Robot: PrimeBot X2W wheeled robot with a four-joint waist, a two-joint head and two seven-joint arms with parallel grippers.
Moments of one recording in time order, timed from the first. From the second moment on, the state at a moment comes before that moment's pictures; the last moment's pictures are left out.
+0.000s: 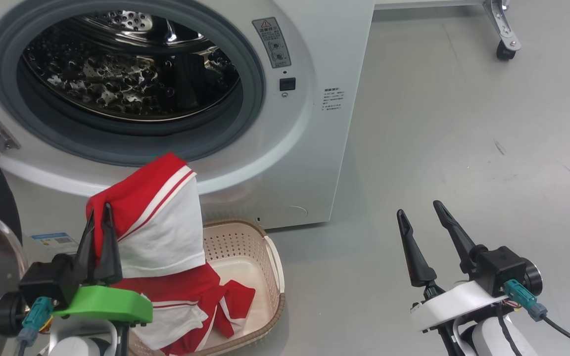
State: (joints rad) left arm -0.06 0.06 -0.09 0.04 -0.31 0.09 -0.17; right arm -0.05 -0.09 0.29 0.14 0.29 0.02 -0.26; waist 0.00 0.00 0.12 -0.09
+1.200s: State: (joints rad) left arm -0.32 0.10 -0.03 0.44 -0.45 0.09 0.08; right arm -0.18 -0.06 0.33 0.00 0.29 0.03 -0.26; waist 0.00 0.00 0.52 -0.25
